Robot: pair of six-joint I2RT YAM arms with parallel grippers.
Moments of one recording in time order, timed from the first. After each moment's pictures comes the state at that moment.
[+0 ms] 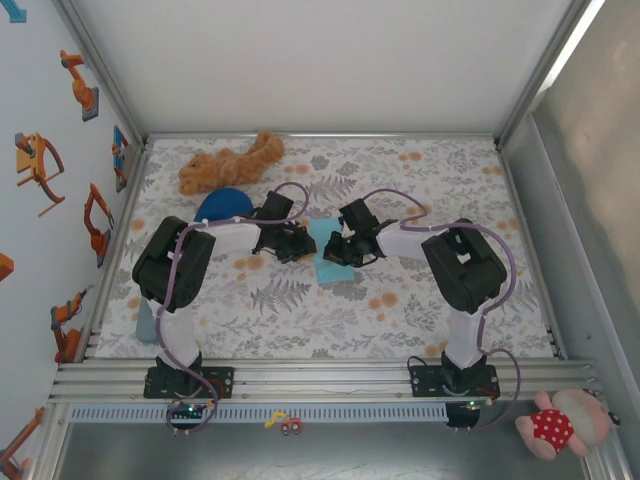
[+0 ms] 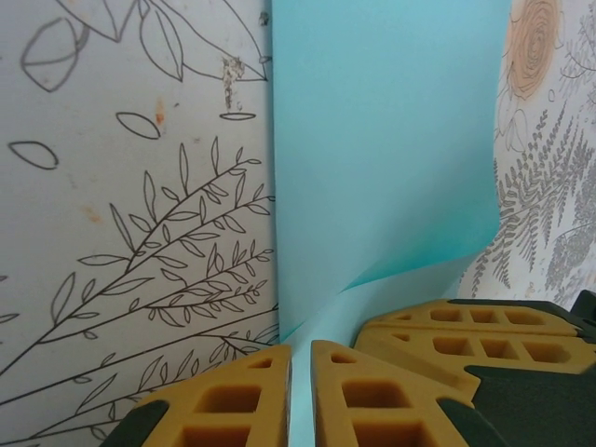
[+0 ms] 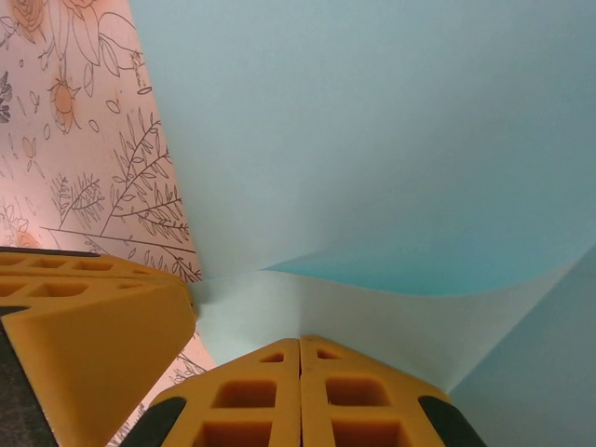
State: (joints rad) left arm -0.60 1.92 1.08 -0.23 0.47 -0.78; right arm 0.61 1.91 1.06 -0.18 -0.40 0.83
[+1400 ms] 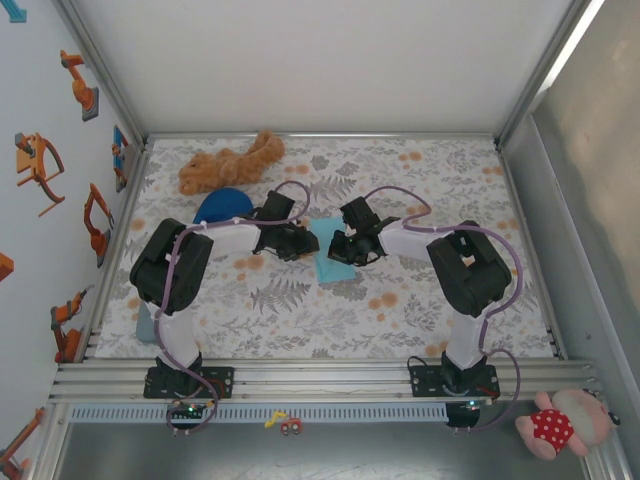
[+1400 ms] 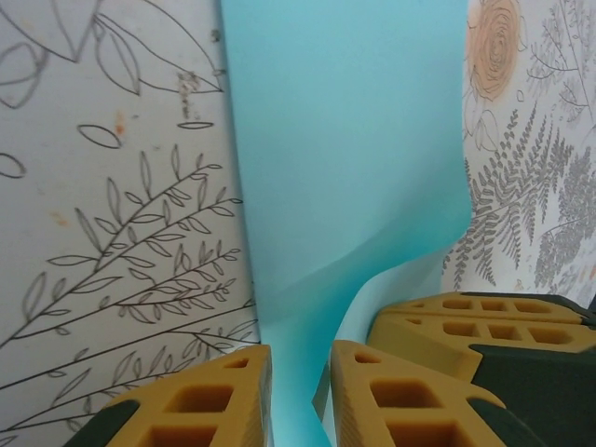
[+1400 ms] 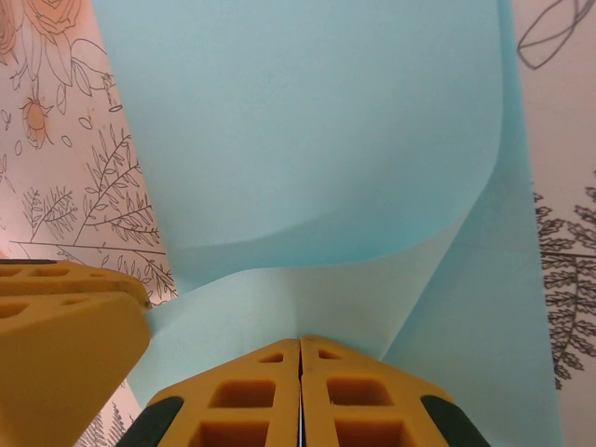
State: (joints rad) left arm -0.61 1.89 1.08 -0.21 0.45 -0.77; right arm 0.61 1.88 1.07 -0.26 -0.32 0.81
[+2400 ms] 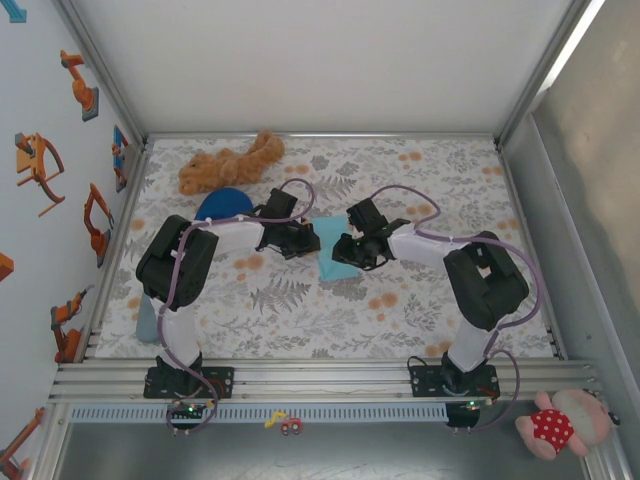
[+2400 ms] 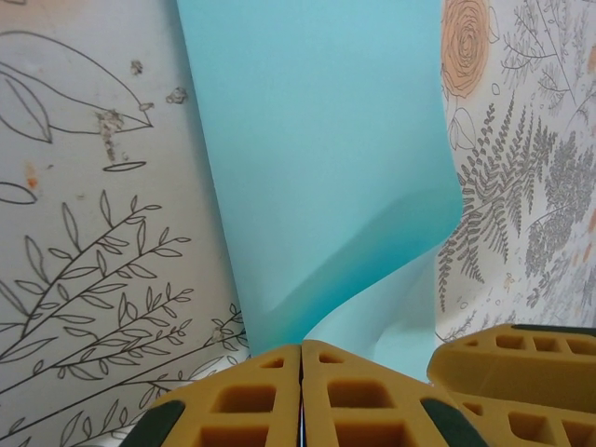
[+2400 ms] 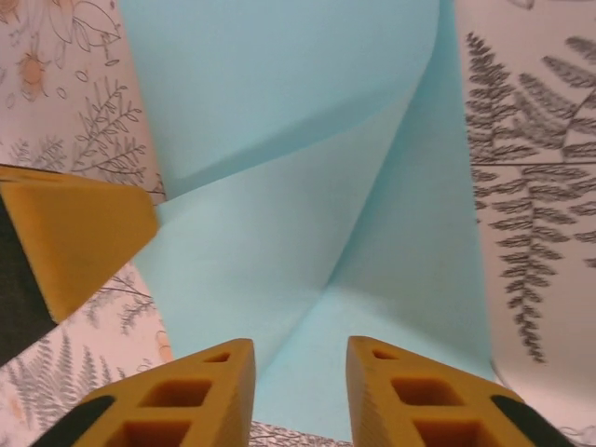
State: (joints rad) left arm -0.61 1.94 1.12 -0.20 0.49 -0.72; right arm 0.61 1.75 1.01 -0.36 -0.25 0.73
